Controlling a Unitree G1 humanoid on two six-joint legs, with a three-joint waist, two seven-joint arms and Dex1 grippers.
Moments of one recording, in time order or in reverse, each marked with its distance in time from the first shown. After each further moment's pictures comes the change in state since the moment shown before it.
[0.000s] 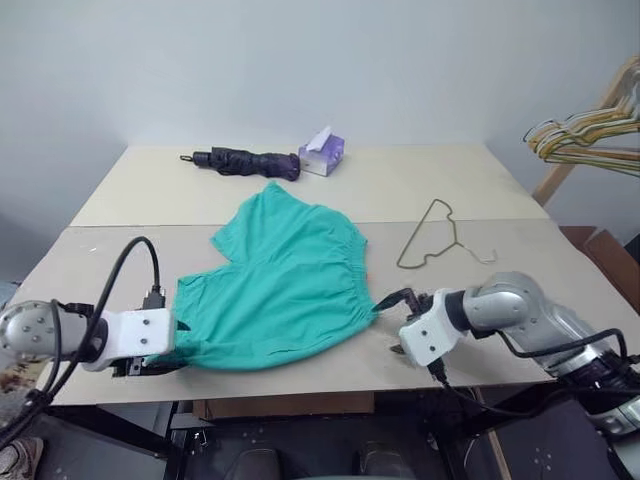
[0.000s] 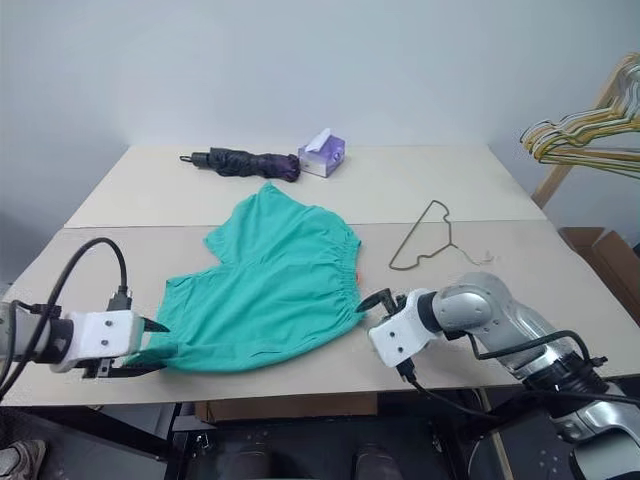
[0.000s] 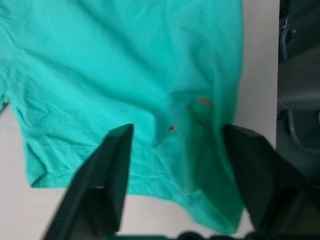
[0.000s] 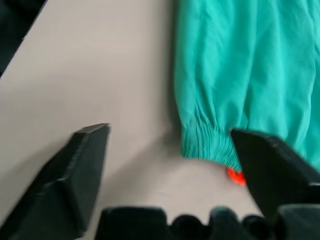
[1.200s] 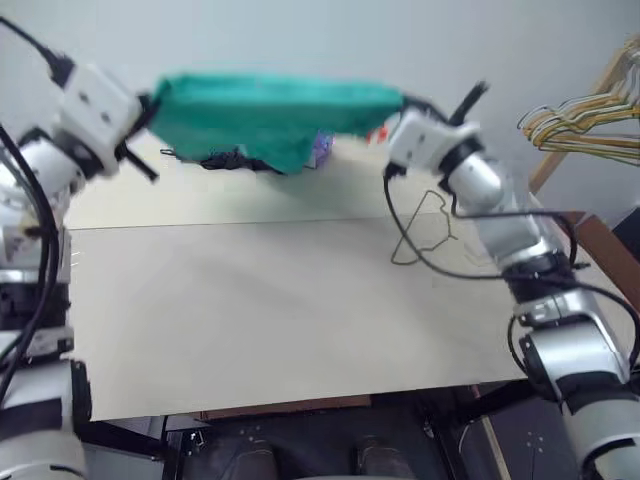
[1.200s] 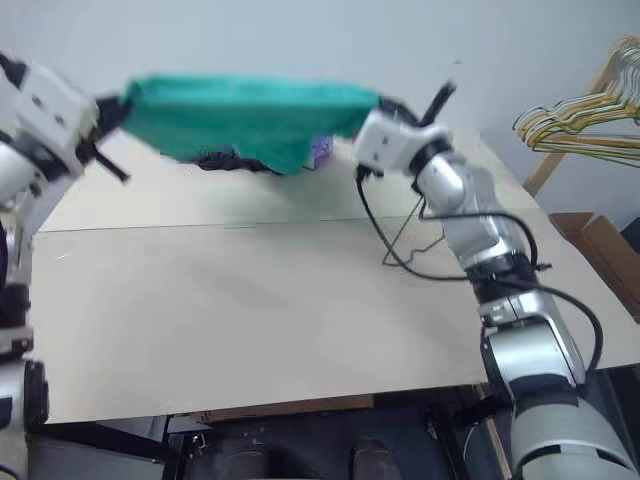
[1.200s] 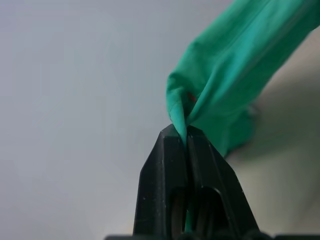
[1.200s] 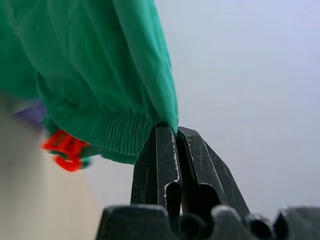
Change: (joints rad) left arm -0.692 -0.261 -0.046 0.459 0.048 -0.102 0.449; right arm -0.458 0.265 -0.035 0.558 -0.397 -0.134 -0.888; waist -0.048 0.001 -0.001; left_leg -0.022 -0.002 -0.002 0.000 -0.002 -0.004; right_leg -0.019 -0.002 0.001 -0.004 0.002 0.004
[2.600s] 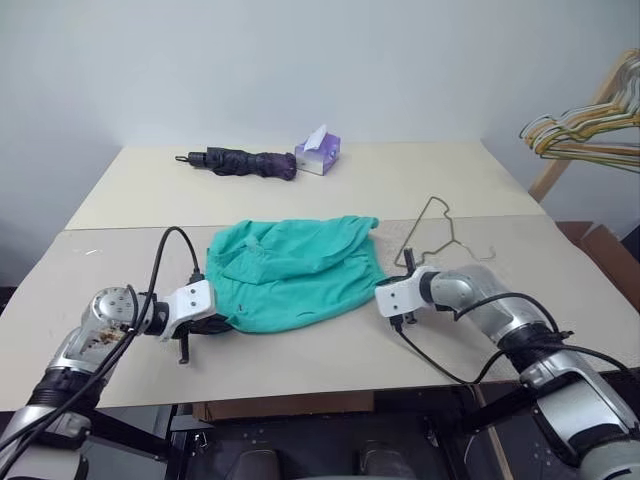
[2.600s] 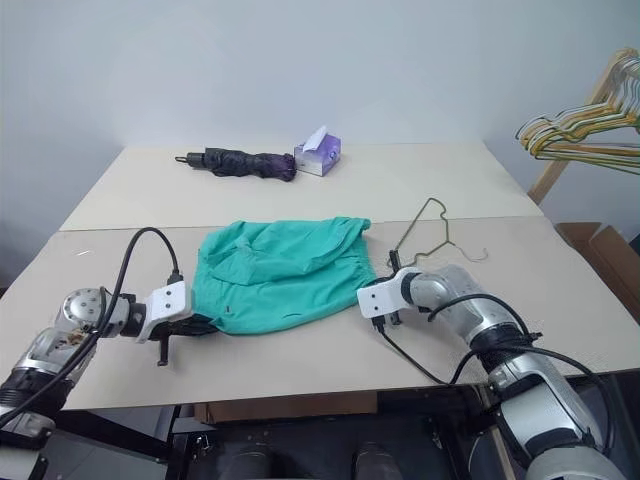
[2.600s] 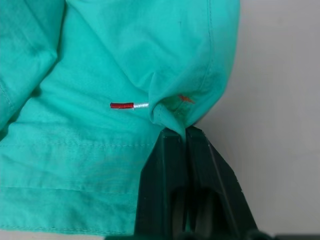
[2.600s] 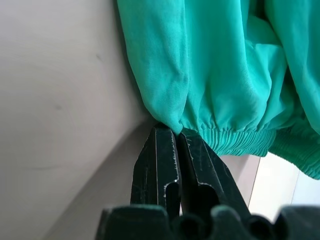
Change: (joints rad) left arm 0.280 -0.044 -0.316 0.148 0.051 -0.040 -0.460; right arm 0.275 -0.031 0.133 0.029 -0.071 -0.130 0.501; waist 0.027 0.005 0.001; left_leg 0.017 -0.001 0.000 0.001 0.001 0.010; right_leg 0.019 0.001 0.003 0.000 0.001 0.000
